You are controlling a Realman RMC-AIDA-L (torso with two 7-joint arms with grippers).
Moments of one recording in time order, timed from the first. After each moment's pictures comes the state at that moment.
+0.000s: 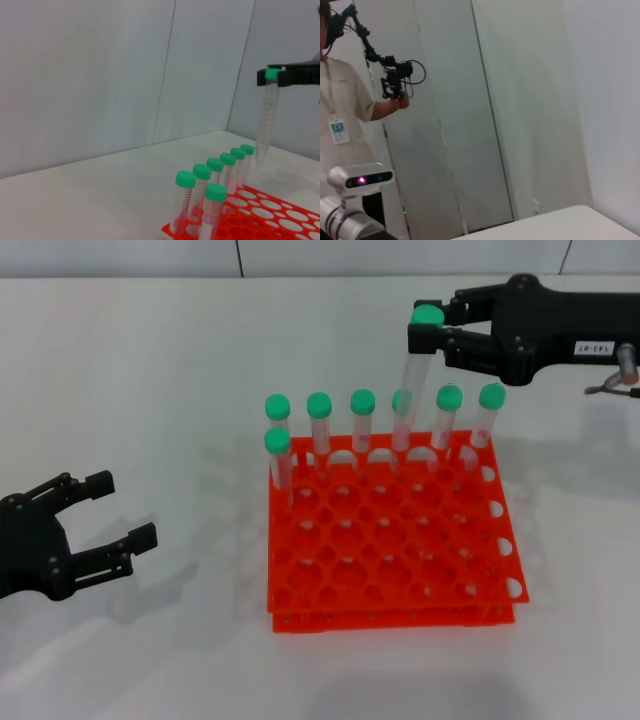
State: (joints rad) left arm -0.03 -2.08 0.87 0.97 1.66 1.61 -1.33; right arm 0.63 1.99 -1.02 -0.82 -1.58 -1.58 1.55
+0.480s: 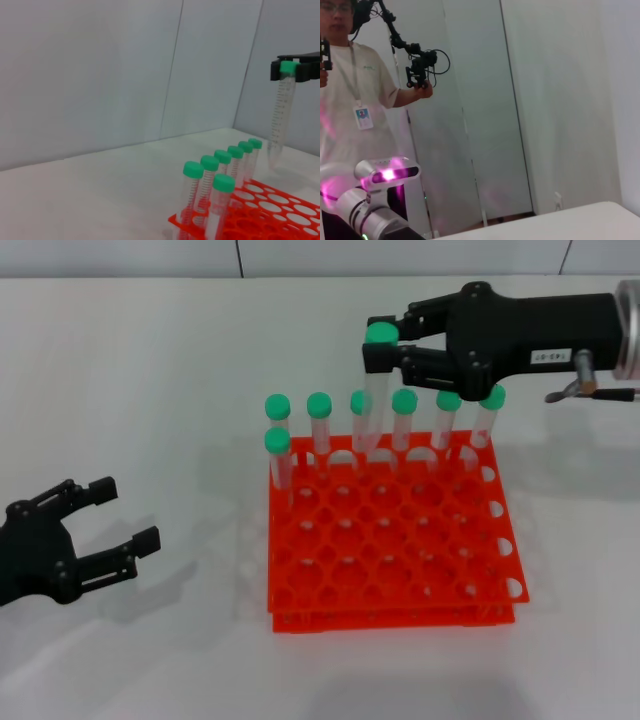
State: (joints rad) left arm -0.04 -2.08 0.87 0.91 1.66 1.59 -1.29; right arm 0.65 2.02 -1.11 -0.87 -1.57 -1.55 1.58
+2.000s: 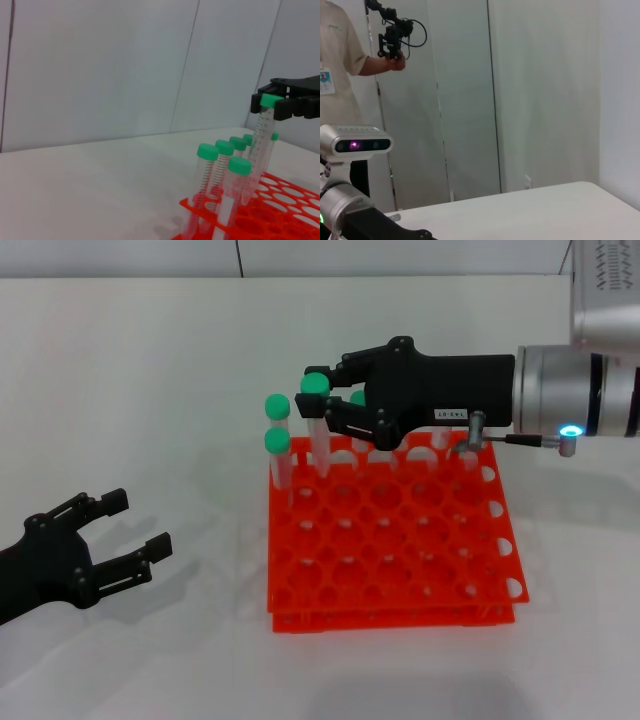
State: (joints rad) left arm -0.08 -2.08 0.84 0.76 1.67 1.54 -1.21; right arm 0.59 2.03 -1.54 -0.85 -1.32 -1.16 1.41
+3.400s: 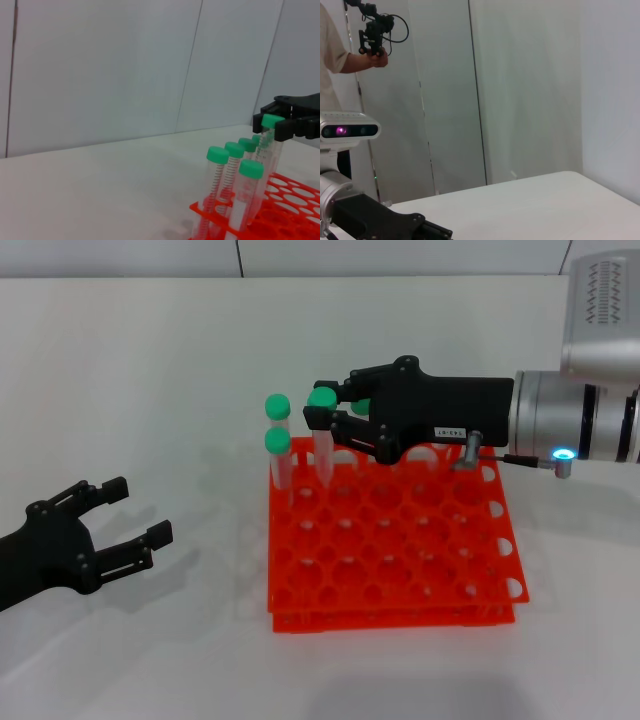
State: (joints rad) left arm -0.10 -2.08 0.84 0.76 1.67 1.51 -1.21; right arm 0.58 2.03 -1.60 -0.78 -1.22 -1.10 1.32
